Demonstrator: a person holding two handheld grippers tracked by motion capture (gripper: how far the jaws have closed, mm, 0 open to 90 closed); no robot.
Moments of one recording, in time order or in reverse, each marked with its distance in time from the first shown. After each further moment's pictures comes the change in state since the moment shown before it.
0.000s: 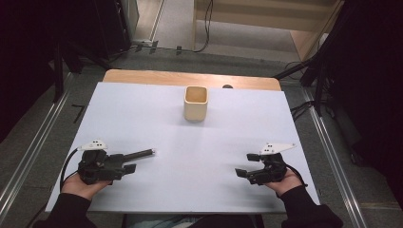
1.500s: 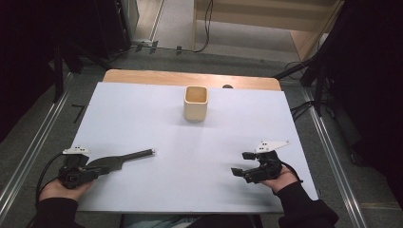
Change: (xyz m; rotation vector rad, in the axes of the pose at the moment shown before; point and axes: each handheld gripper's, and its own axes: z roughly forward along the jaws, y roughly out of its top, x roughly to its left) left arm 0.033 -0.026 -0.017 0.132 0.156 -0.081; right arm 0.001 0.008 0.009 0.015 0.027 -0.030
